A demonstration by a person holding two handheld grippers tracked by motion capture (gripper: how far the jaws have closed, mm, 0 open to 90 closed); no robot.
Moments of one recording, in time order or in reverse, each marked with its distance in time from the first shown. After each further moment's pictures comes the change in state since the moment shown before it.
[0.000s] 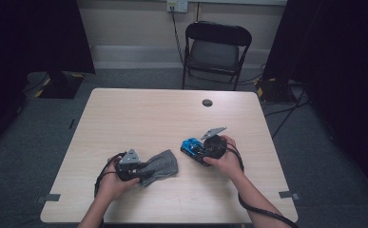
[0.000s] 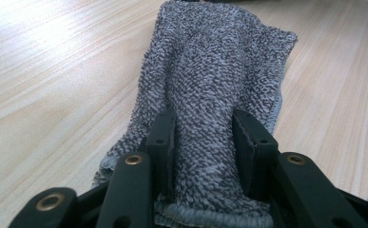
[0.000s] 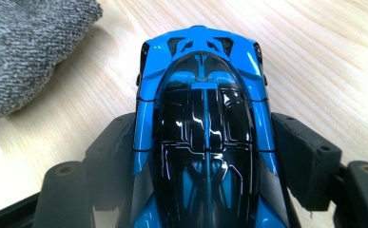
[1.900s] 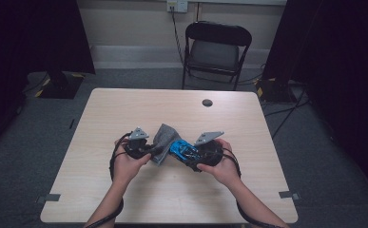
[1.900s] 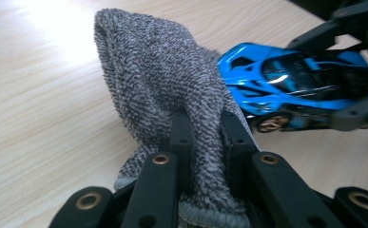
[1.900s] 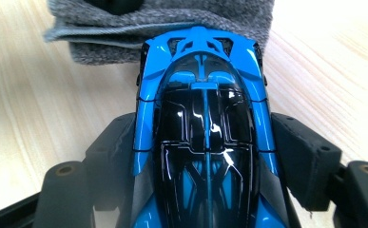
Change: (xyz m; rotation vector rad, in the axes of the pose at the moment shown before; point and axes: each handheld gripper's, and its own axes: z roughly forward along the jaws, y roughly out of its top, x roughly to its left) left arm 0.001 0.072 0.004 -0.088 0.065 -0.160; right arm 0.050 0.019 -0.035 -0.104 0.065 -0.060
